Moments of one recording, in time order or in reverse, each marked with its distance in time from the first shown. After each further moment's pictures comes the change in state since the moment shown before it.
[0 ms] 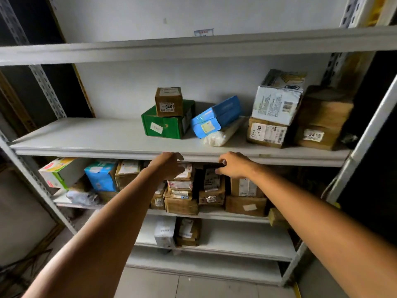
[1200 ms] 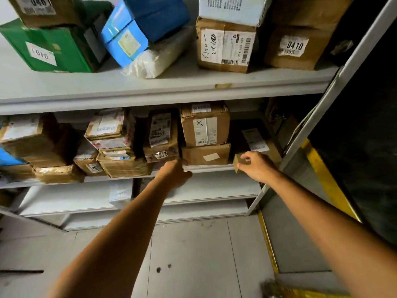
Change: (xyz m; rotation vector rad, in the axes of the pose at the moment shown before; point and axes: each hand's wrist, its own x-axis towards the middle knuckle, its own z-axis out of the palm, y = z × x) left_hand 0.055 0.095 0.281 -0.182 -0.324 0.025; right_hand -0.036 0.266 0.154 0.264 0.073 0.442
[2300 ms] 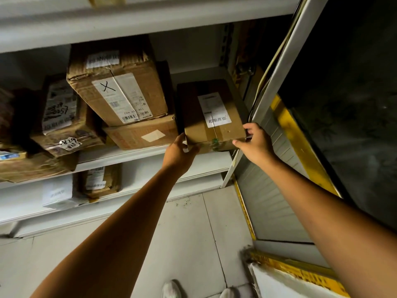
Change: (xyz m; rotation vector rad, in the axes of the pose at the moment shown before) left_hand 0.111 0.109 0.177 -0.456 0.050 0.050; right_hand 0.067 0.172 0.015 0.279 0.273 0.175
